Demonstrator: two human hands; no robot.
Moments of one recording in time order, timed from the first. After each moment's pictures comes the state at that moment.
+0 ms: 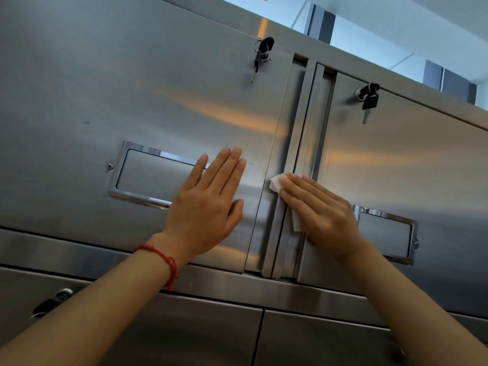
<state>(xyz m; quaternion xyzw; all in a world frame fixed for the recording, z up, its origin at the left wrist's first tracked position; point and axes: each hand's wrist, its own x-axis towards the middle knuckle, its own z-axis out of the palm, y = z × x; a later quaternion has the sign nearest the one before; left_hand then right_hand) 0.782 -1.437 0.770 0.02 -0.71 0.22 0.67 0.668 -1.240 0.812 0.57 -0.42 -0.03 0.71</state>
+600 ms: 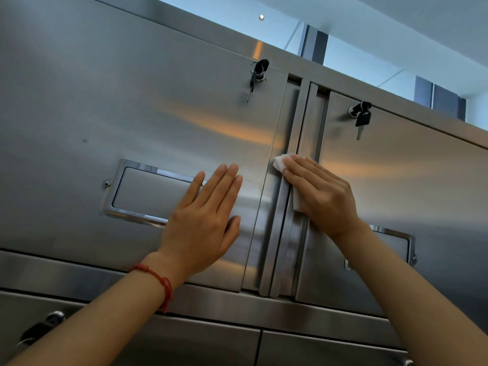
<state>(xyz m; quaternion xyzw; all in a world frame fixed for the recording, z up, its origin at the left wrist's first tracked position) 0.781 -1.438 0.770 0.02 -0.71 0.22 0.67 0.670 -1.249 0.859 0.52 -0.41 -0.01 0.75</state>
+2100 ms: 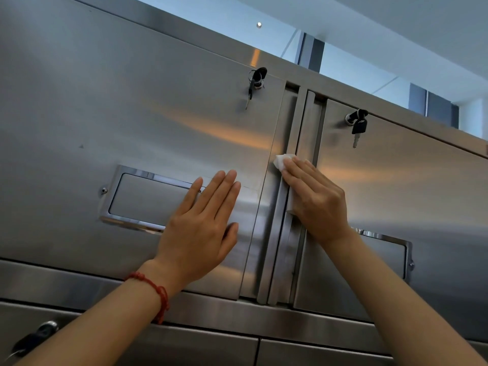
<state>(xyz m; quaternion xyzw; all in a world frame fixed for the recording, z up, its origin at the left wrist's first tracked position) 0.780 -1.439 0.770 0.02 -0.71 0.22 0.67 0.672 -1.263 0.857 0.49 -0.41 0.07 0.76</state>
